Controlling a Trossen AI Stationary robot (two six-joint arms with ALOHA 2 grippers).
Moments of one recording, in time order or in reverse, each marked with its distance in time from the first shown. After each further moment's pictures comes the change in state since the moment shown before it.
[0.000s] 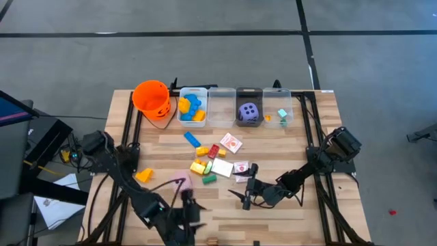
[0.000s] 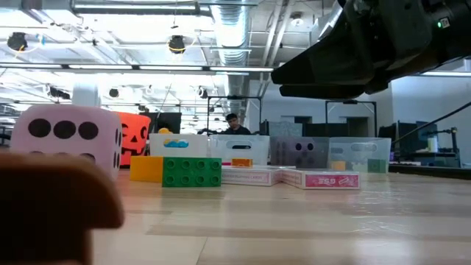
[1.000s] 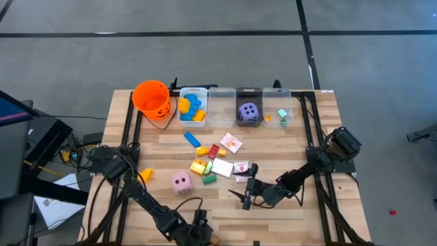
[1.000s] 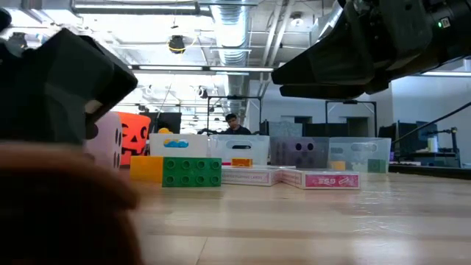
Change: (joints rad) left arm 0.001 0.374 0.002 0.338 0.231 0.041; right arm 0.000 0.000 0.000 -0.004 0.000 0.002
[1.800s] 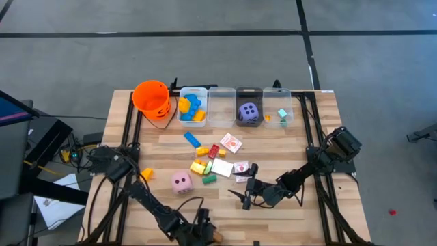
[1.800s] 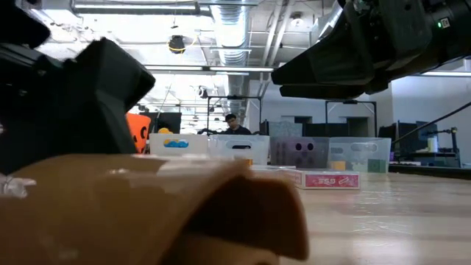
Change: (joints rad) left arm 0.023 0.029 -0.001 0.067 -0.098 0.062; right arm 0.000 0.000 0.000 0.000 0.000 -0.003
